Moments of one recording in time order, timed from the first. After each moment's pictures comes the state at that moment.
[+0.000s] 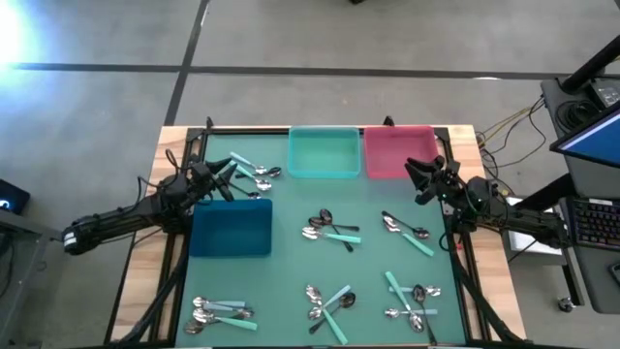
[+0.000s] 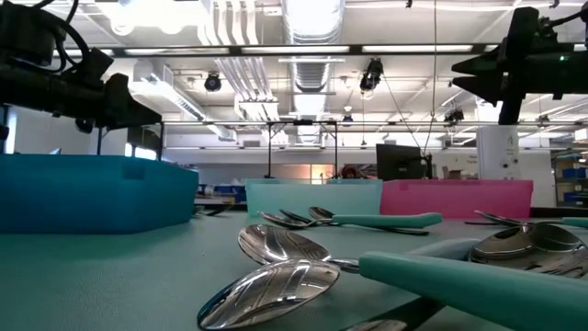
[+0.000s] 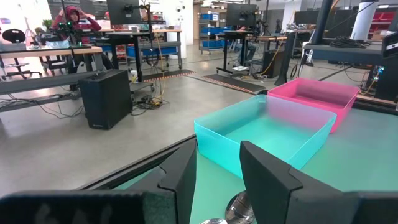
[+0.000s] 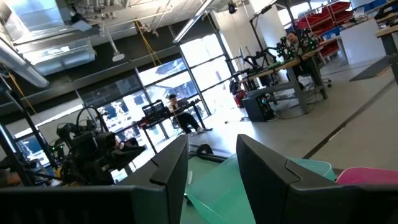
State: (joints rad) left arm 0.36 0.12 0.01 0.07 -0.44 -0.02; right arm -0.25 0.03 0.01 0.26 0.32 0.34
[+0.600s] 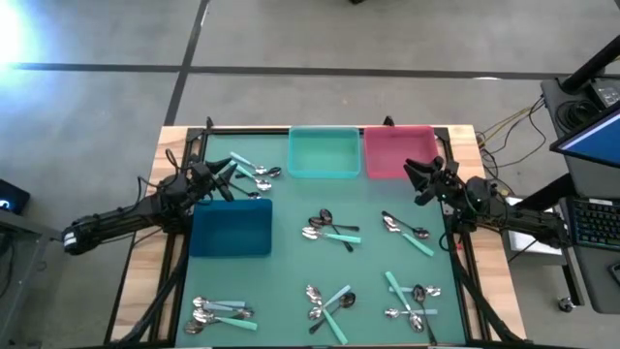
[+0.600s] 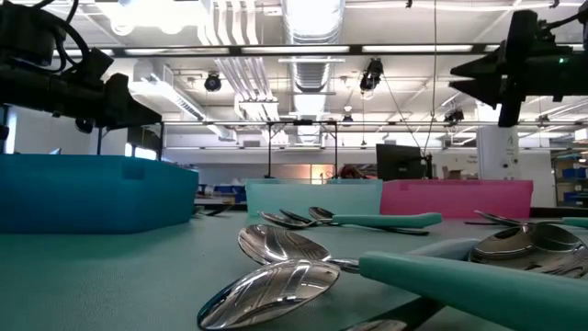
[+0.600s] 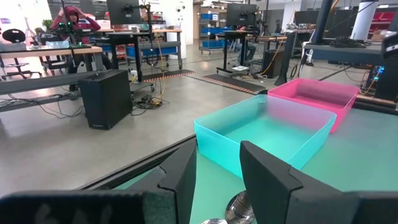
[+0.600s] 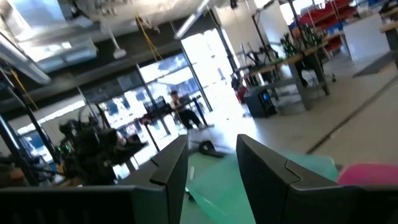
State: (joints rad) left arm 0.36 0.12 0.01 0.07 -0.44 -0.02; right arm -0.25 0.04 0.01 0.23 0.30 0.36
